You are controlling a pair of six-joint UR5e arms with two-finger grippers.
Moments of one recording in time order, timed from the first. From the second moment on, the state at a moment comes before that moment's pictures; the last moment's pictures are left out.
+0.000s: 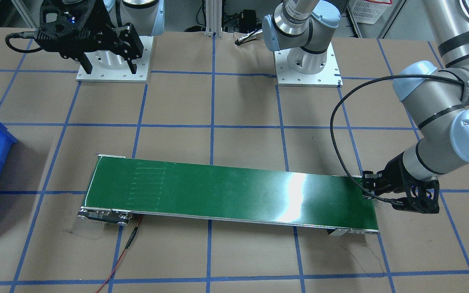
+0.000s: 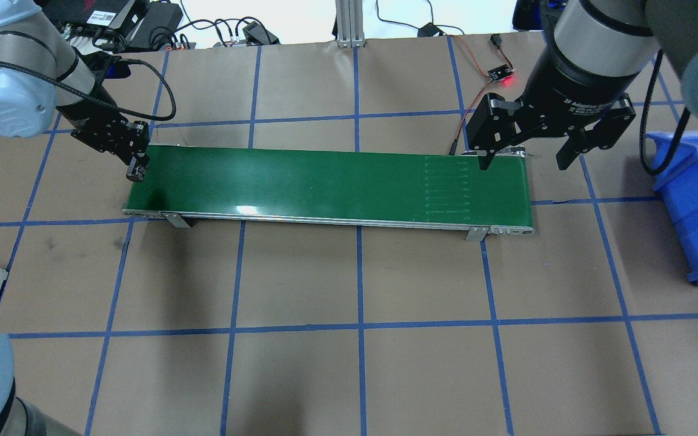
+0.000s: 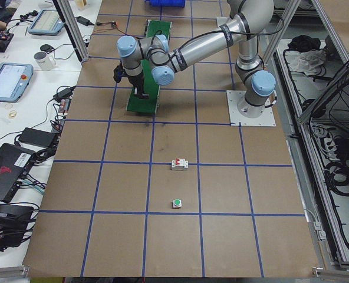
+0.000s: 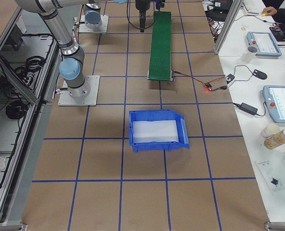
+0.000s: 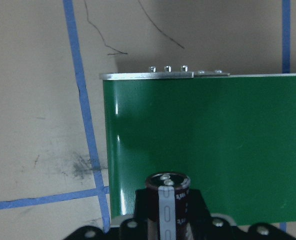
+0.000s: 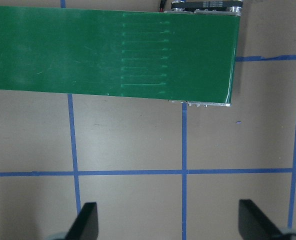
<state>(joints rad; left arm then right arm) -1.28 -1.93 -1.59 -1.27 1.54 0.39 1.63 -1.69 1.58 -1.46 -1.52 0.08</state>
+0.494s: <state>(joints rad) -1.34 -1.96 -1.61 -1.21 1.53 0.33 1.63 -1.69 1.58 -1.46 -1.52 0.08</state>
